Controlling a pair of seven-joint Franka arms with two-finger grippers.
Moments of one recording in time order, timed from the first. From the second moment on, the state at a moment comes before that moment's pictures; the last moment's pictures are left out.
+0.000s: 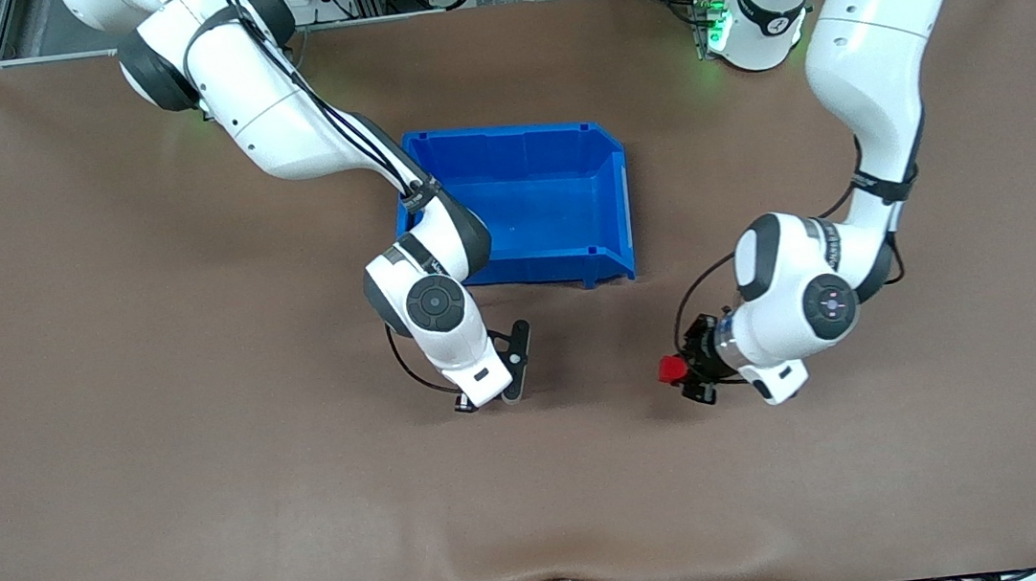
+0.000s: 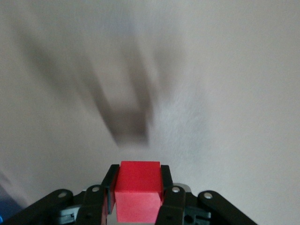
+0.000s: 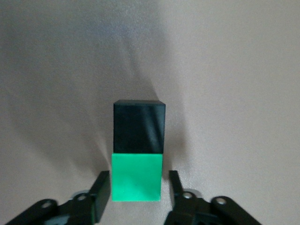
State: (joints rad) left arm -0.23 0.75 -0.17 -1.52 -0.21 2.30 -1.55; right arm 0.60 0.99 0.00 -1.18 -0.06 2.26 -0.71
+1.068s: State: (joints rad) left arm -0.30 0.84 -0.17 -1.32 -0.32 2.30 -1.68; right arm 0.45 0.81 -0.02 -1.14 -0.08 2.01 -0.70
